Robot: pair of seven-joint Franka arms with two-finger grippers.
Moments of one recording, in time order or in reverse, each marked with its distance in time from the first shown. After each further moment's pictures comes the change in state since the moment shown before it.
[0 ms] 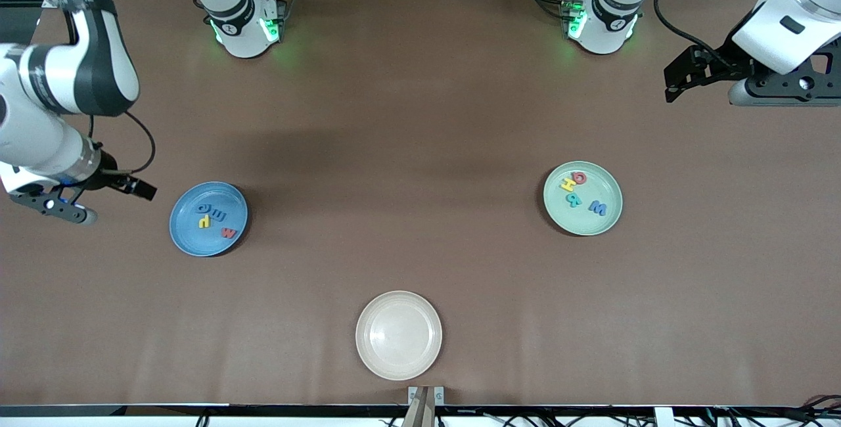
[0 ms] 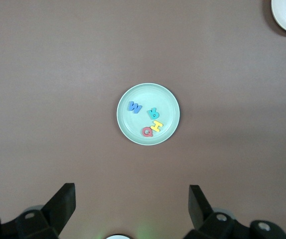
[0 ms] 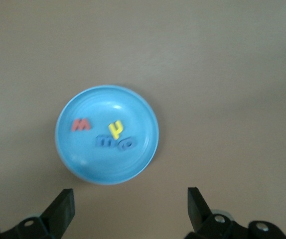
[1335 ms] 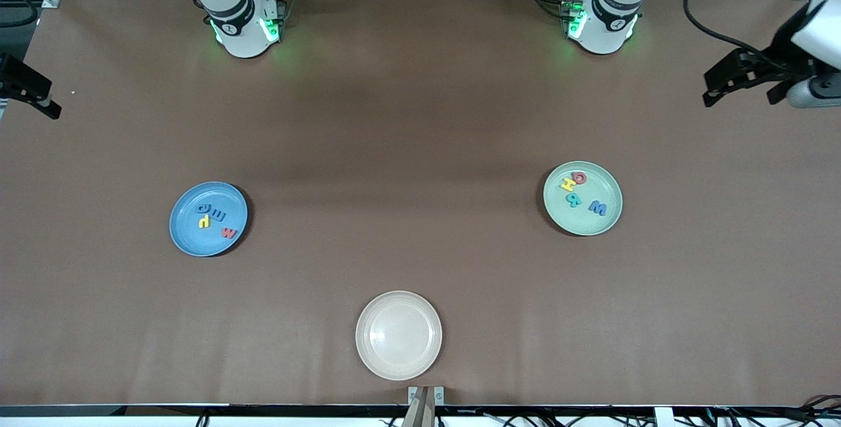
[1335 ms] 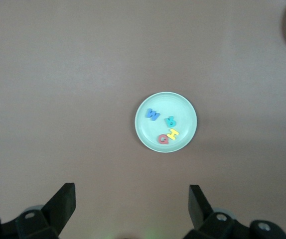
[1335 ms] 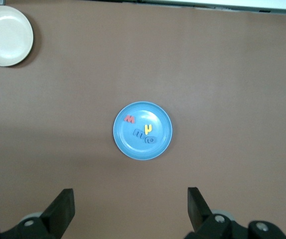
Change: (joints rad) left arm 0.030 -0.001 0.092 0.024 0.009 0.000 0.089; right arm 0.090 -0.083 -0.101 0.527 0.141 -0.475 -0.373
